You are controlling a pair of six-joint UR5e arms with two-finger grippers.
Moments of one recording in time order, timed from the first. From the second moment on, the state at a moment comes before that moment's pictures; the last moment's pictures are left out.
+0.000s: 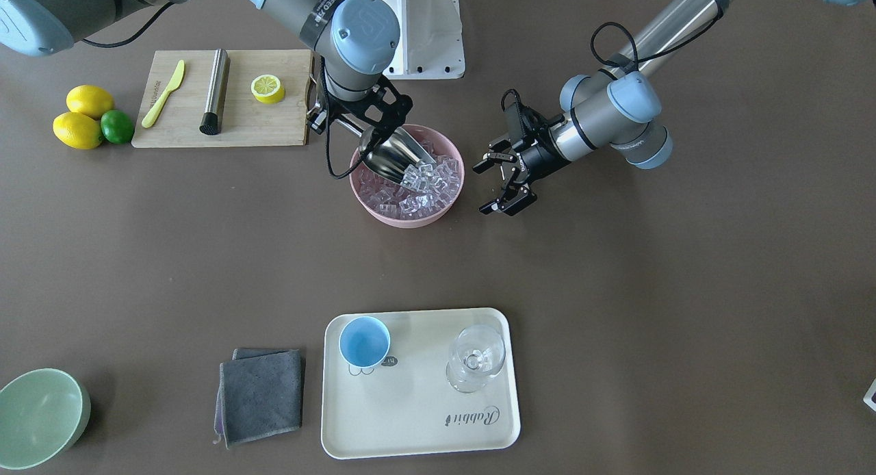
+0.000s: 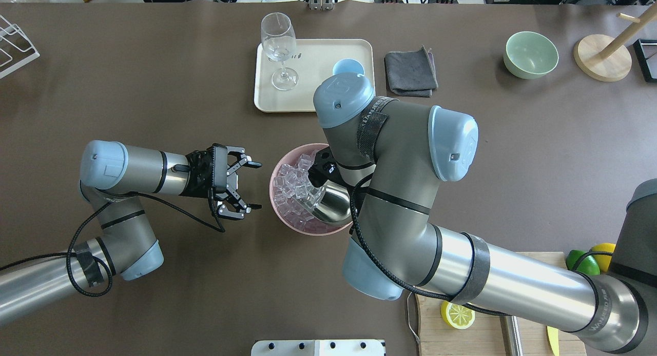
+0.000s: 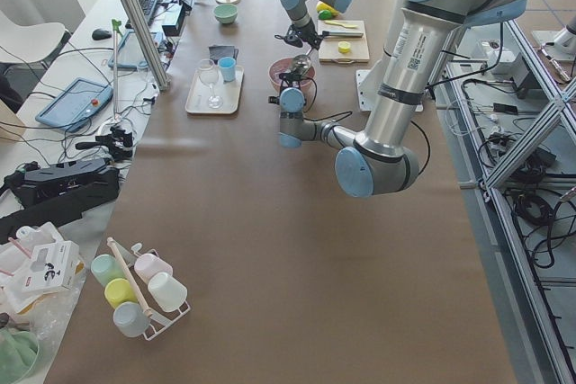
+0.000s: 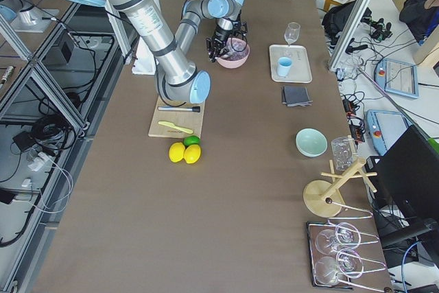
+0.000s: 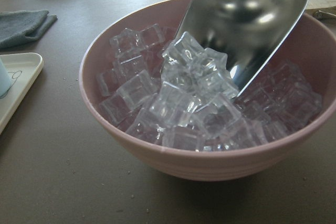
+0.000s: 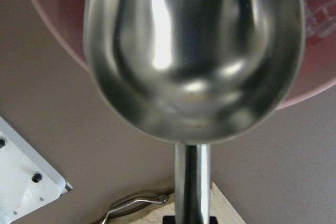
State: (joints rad) left arm -0.57 -2.00 -1.35 -2.96 -2.01 0.06; right arm 0.50 -0.76 1.74 -2.30 2.09 0.02
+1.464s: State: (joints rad) left arm -0.57 -2.00 -1.35 -2.96 -2.01 0.06; right arm 0.49 -0.96 1.98 -2.00 1.99 -0.03
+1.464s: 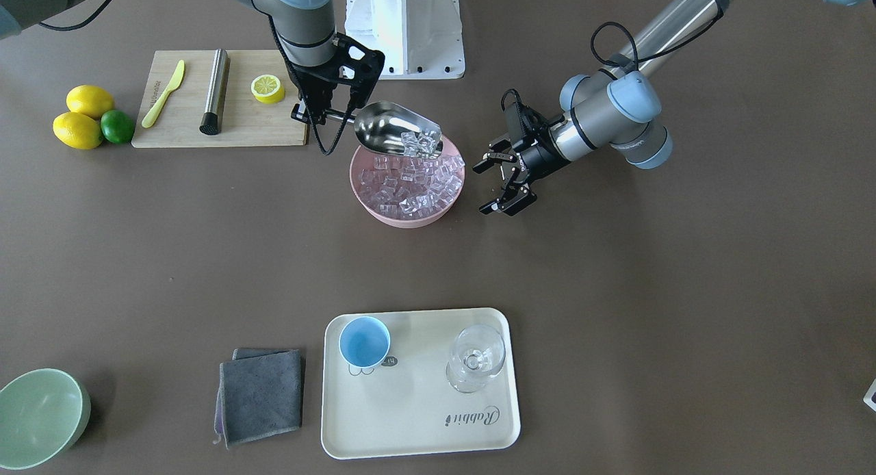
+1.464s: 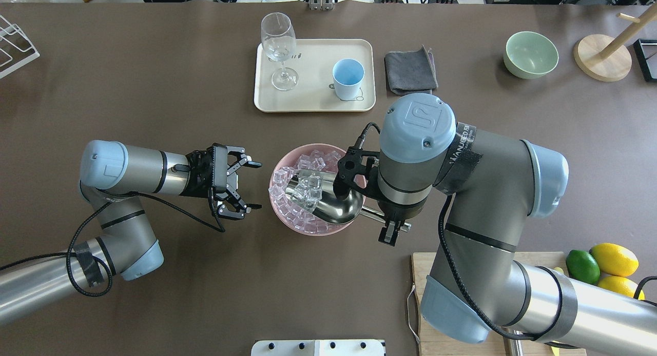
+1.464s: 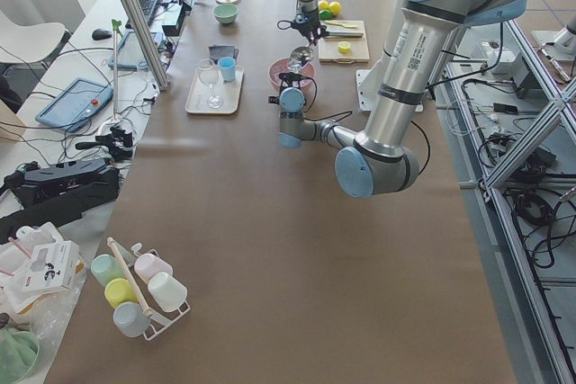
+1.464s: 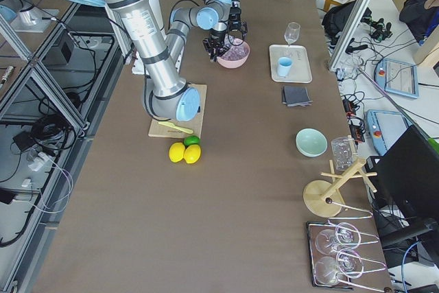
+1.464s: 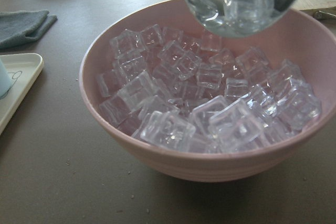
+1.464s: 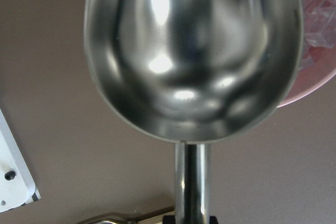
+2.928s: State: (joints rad) left arm -0.57 -1.97 -1.43 -2.88 -1.97 0.05; right arm 0.58 -1.06 2.06 -1.86 1.96 0.39
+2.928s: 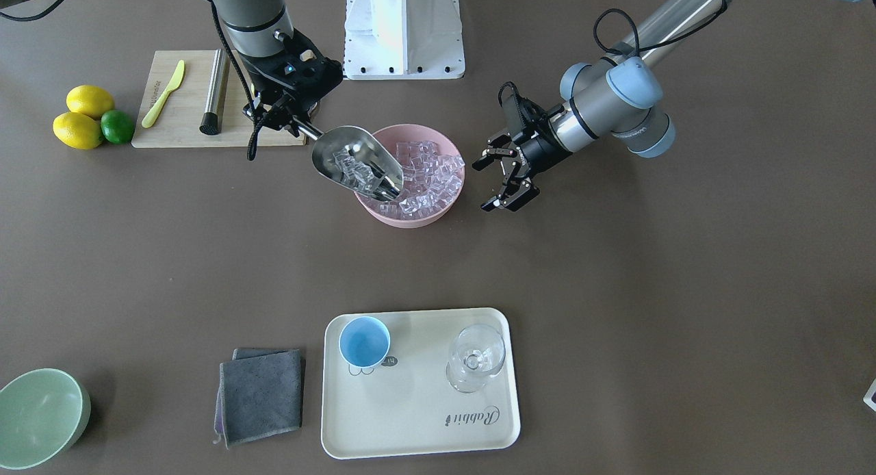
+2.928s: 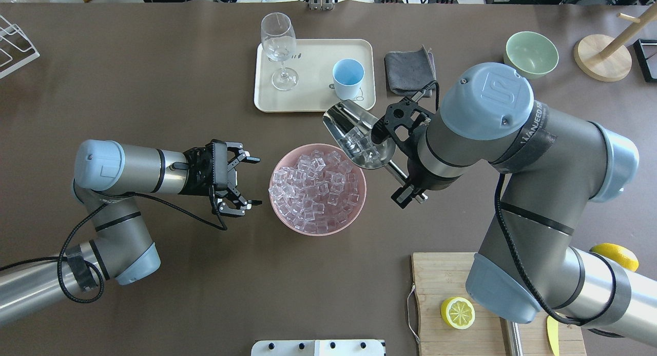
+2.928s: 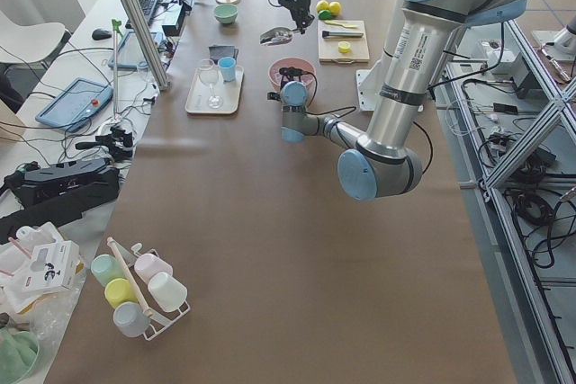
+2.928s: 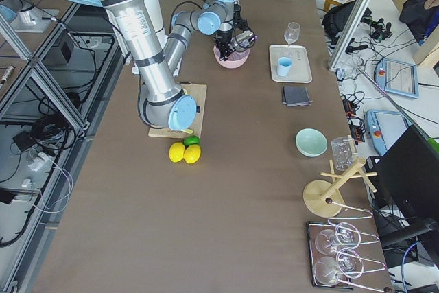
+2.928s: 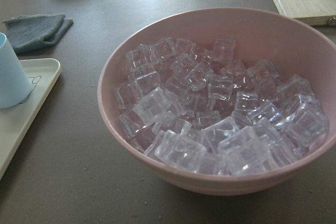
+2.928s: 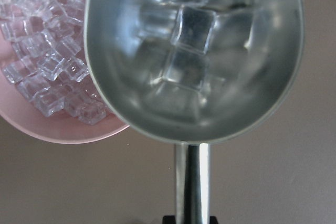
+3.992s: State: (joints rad) left arm -0.62 -1.74 -1.78 -2.55 -1.96 0.06; right arm 0.68 -1.03 1.97 -1.91 2.13 0.73
